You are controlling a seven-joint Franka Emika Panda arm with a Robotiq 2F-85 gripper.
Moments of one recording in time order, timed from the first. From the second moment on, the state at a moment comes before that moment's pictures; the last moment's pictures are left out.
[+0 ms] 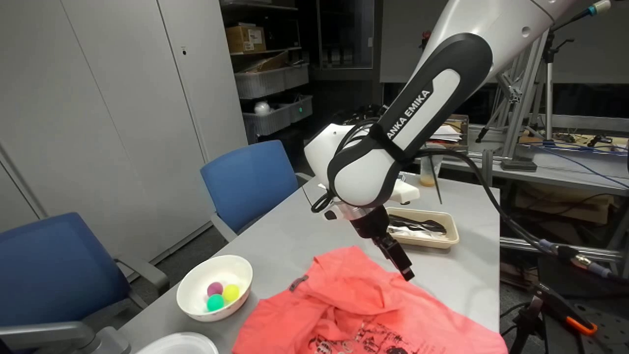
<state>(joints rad) -0.07 0.52 0.07 -1.98 -0.21 2.00 -0.71</state>
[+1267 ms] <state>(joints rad) 0.02 0.67 0.06 -2.03 -0.45 2.31 -0.57</state>
